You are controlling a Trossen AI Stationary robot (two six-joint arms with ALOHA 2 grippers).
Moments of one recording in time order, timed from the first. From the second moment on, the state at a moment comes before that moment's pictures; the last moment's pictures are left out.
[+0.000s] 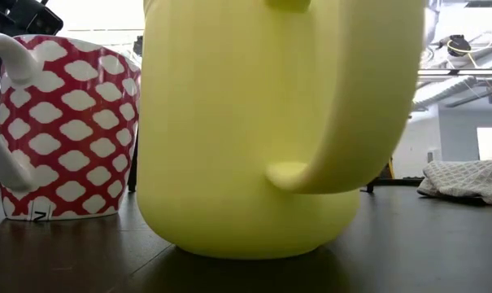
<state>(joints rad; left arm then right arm) -0.19 0.12 0.12 -0.15 -0.22 0.00 0.20 1.18 1.19 -0.92 -0.04 -0.06</state>
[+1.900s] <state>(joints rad) -0.19 0.12 0.12 -0.18 -0.21 0.02 0.08 0.87 1.09 -1.06 0.03 0.11</state>
